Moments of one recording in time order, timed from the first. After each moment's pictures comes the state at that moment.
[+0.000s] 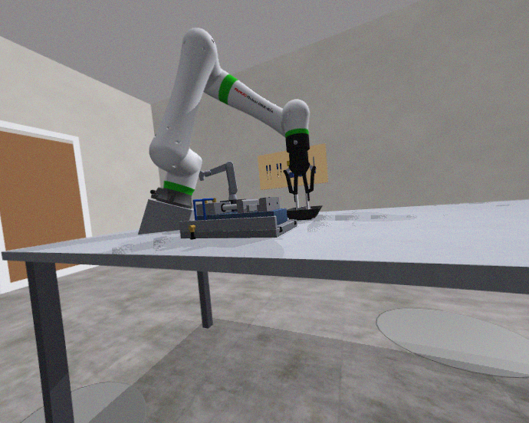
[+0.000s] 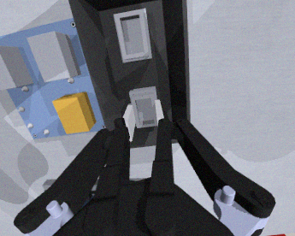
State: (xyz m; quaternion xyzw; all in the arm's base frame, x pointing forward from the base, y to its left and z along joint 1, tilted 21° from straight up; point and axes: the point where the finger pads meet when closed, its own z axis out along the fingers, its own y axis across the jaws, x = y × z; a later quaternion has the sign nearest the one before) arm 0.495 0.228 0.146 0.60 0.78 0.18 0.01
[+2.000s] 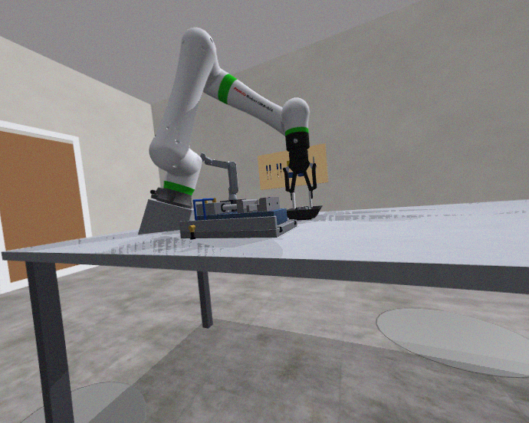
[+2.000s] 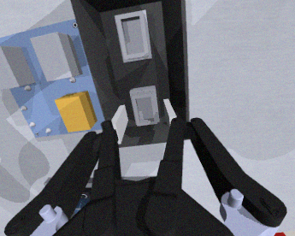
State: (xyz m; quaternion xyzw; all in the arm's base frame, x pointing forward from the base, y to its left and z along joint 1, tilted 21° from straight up) arm 0.493 0.226 0.151 0.60 0.78 0.18 0.01
